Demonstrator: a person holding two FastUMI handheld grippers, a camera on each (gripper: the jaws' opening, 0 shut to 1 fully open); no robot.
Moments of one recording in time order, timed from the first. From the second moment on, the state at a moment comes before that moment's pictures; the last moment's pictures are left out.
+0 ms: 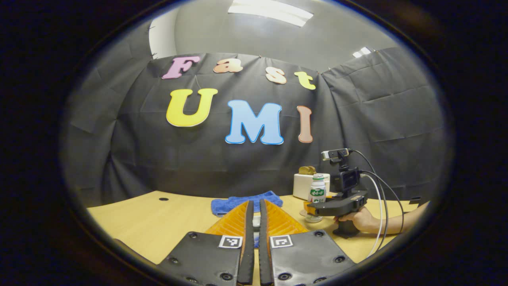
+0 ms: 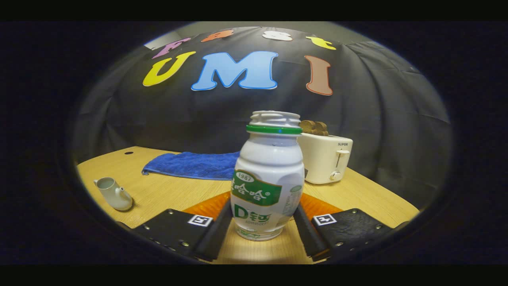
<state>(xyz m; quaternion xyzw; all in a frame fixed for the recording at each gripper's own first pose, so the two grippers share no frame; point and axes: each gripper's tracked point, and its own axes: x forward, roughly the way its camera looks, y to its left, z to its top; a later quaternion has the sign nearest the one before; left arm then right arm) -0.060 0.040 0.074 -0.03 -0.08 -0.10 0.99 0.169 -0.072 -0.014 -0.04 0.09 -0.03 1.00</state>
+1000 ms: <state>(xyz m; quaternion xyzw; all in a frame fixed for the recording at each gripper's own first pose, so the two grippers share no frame) -0.159 0.055 0.013 -0.02 -0.04 -0.11 0.99 0.143 0.055 0.003 -0.36 0.04 0.09 0.93</state>
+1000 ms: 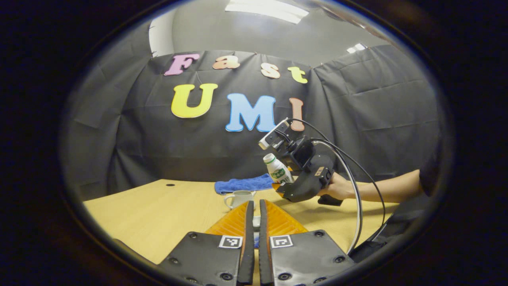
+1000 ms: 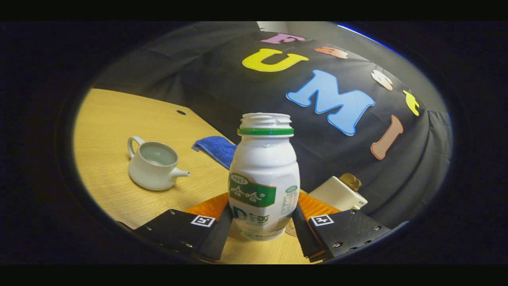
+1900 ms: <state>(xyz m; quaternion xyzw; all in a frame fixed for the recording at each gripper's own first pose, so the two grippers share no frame) -0.164 0.082 -0.001 -0.03 -0.03 -0.09 1.00 0.159 0.067 -0.003 -0.60 0.03 0.07 0.80</state>
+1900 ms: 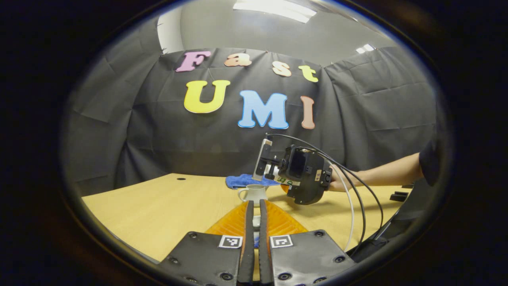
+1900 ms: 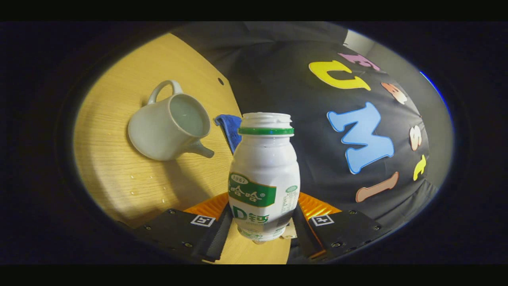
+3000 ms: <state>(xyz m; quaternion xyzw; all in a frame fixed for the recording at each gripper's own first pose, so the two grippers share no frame) -0.159 0.087 -0.013 -0.03 -0.01 -0.09 1.00 0.165 0.077 0.020 -0.74 -0.02 0.05 0.67</state>
